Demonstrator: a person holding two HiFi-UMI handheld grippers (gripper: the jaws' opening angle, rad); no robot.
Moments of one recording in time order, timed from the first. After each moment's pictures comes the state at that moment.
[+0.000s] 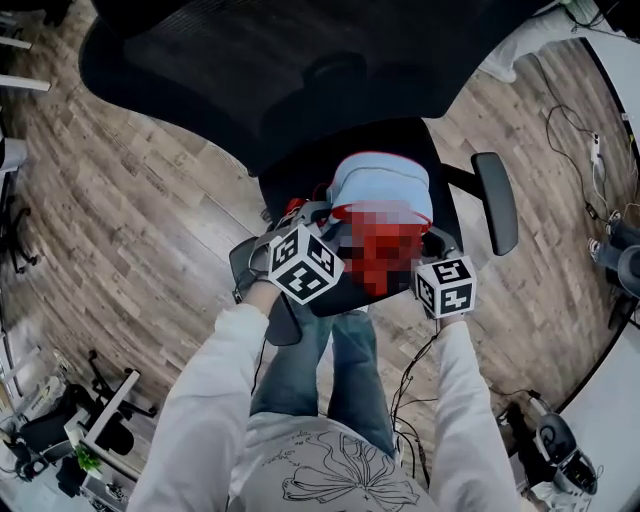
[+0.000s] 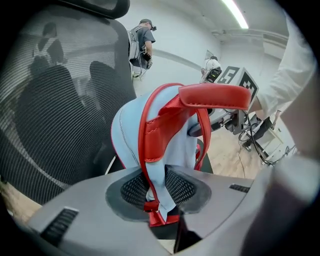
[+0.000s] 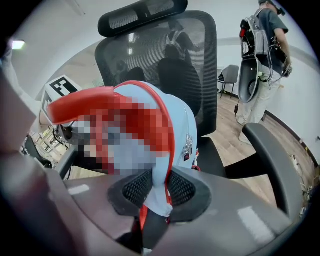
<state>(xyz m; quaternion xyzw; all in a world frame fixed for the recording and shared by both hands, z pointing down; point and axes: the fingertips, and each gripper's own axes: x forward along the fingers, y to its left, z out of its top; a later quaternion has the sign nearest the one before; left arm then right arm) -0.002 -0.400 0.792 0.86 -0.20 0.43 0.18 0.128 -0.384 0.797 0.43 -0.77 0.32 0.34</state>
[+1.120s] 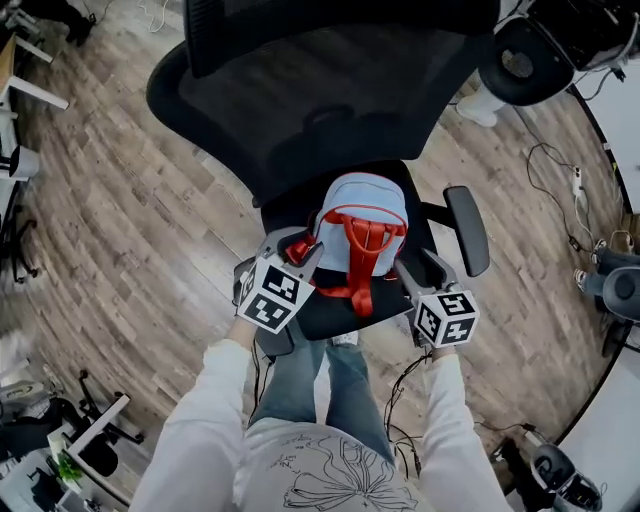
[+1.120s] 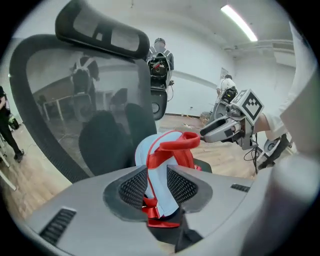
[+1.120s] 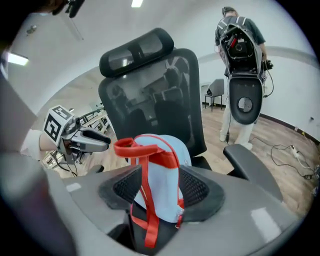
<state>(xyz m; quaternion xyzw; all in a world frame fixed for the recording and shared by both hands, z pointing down) -0.038 -0.407 0.687 0.86 -0.32 0.34 0.19 0.146 -0.384 0.695 0.49 -0.78 0.32 0.22</state>
